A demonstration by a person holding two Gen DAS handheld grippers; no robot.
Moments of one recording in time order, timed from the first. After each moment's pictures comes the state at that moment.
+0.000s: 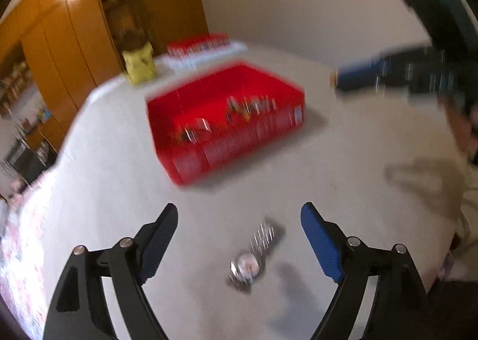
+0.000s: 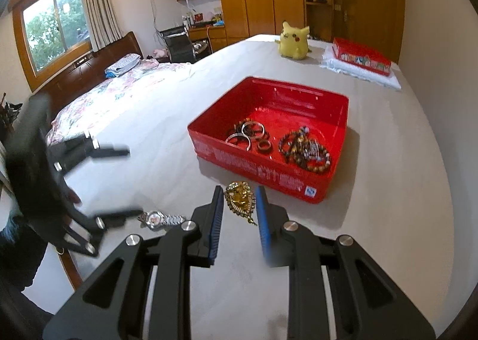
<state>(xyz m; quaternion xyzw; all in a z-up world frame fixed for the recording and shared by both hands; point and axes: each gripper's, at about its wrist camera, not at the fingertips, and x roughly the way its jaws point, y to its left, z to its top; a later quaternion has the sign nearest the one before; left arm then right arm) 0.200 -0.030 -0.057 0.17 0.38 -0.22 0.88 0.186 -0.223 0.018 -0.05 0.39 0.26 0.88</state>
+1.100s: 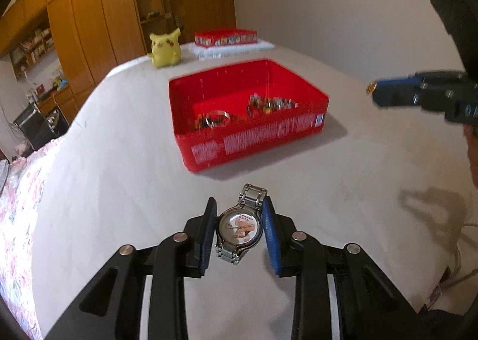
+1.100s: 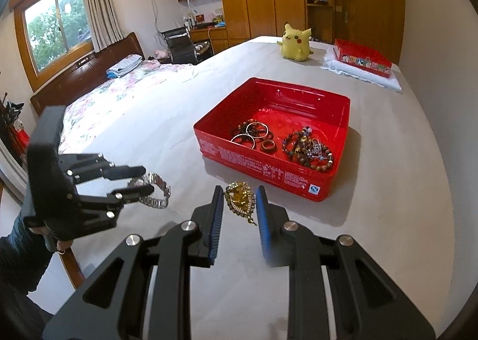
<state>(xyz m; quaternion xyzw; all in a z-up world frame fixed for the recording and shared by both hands) 0.208 -0.018 -0.040 0.11 0.38 -0.16 0.91 0.174 -0.218 0.027 -0.05 0.38 0.26 0.89</state>
